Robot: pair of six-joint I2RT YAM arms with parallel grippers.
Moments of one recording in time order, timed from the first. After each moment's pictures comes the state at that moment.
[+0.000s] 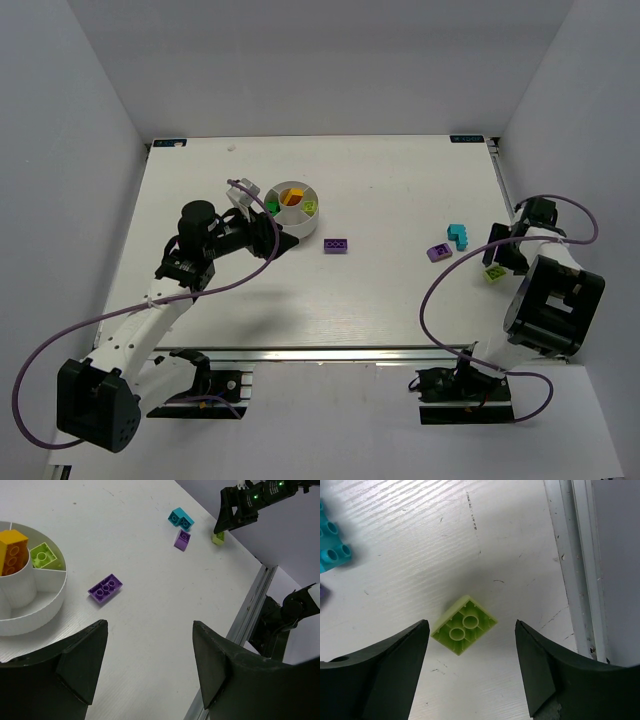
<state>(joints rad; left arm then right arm) -0.33 1.02 0.73 0.08 0.67 -0.26 -0.39 1.54 0.93 -0.51 0.02 -0.10</state>
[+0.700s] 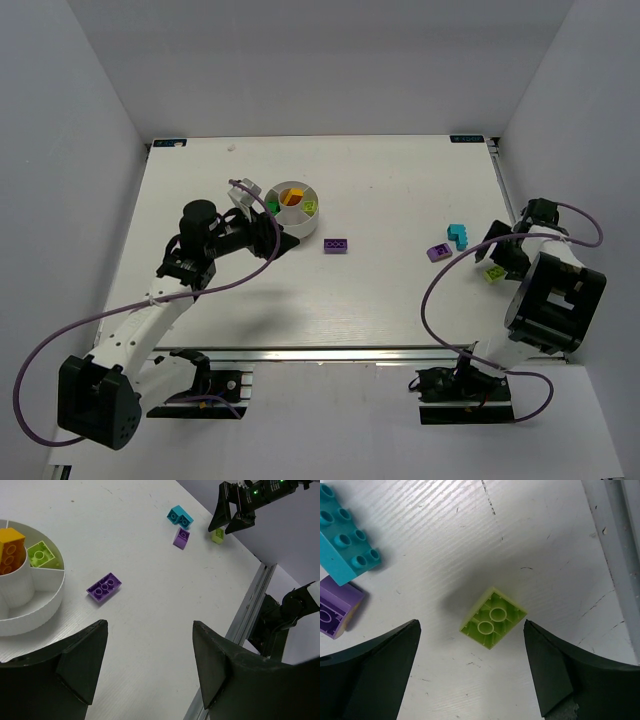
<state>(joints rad) -0.33 1.03 0.73 0.08 0.68 -0.26 -0.41 1.56 0.96 -0.57 -0.08 0.10</state>
